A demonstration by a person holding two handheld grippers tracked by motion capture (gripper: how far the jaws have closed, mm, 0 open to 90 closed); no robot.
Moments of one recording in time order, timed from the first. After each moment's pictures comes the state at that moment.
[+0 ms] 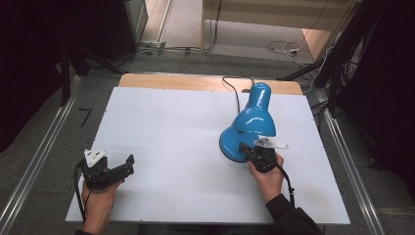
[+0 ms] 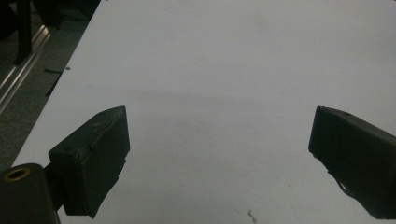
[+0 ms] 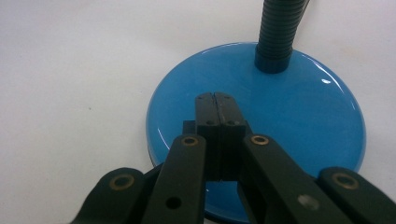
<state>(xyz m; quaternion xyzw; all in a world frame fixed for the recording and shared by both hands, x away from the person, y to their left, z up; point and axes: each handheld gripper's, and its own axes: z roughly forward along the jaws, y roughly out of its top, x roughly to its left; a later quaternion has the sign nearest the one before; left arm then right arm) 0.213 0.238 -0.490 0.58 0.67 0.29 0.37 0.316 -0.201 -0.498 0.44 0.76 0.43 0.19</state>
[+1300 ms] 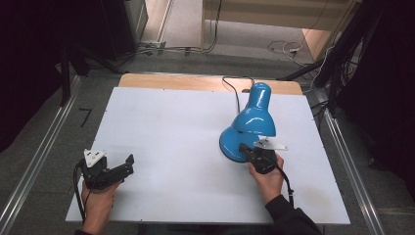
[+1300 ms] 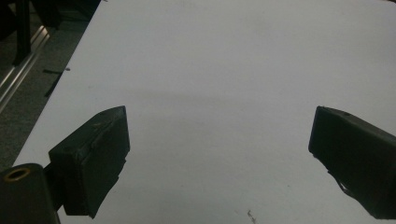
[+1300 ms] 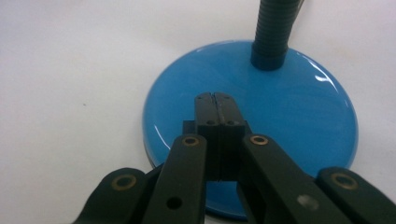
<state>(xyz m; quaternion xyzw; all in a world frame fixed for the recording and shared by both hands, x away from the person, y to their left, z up) 0.212 0.238 -0.489 0.58 0.66 0.29 0.37 0.314 -0.202 -0.500 0.44 0.76 0.42 0.20</state>
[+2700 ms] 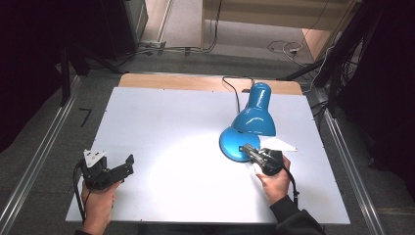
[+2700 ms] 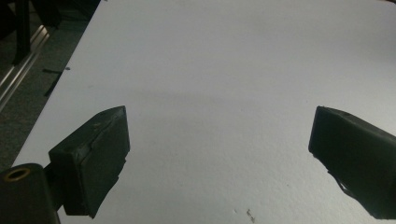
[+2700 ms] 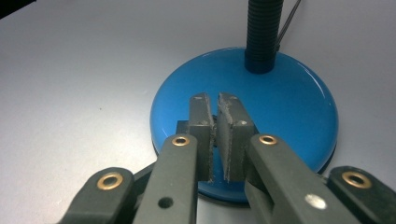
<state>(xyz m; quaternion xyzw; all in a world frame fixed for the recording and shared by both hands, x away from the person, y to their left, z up) 0.212 0.238 -0.489 0.58 0.67 0.29 0.37 0.304 -0.218 -0.488 0.45 0.75 0.45 0.18</state>
